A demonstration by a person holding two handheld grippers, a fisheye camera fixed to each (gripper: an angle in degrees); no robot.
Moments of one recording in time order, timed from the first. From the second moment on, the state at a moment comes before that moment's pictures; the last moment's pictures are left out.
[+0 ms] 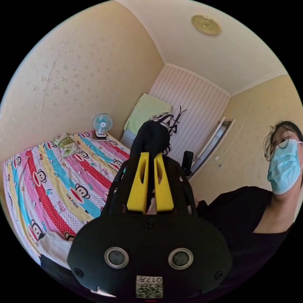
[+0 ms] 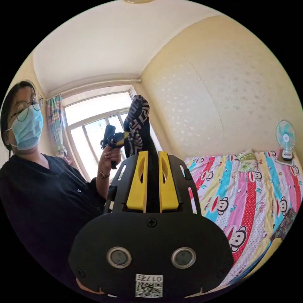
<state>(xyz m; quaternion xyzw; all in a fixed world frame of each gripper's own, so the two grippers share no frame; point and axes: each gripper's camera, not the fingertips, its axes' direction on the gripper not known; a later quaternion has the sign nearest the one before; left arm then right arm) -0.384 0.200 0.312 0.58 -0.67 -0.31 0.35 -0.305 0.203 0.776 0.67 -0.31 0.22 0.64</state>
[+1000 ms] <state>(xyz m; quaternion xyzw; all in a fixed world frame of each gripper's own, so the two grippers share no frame) -0.226 0.314 0.406 0.60 -0.68 -0.23 0.36 -0.128 0.373 0.691 0.72 -0.17 0.24 0.63</state>
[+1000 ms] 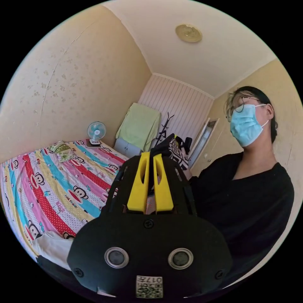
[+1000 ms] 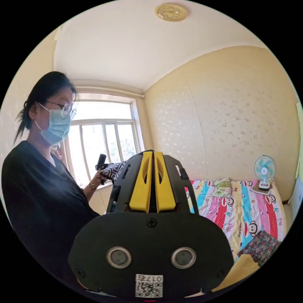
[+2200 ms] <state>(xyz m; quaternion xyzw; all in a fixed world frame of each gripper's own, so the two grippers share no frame) -0.354 0.821 0.445 0.70 -0.32 -0.65 0.00 0.167 0.003 1.216 0.18 -0.40 0.33 0.83</state>
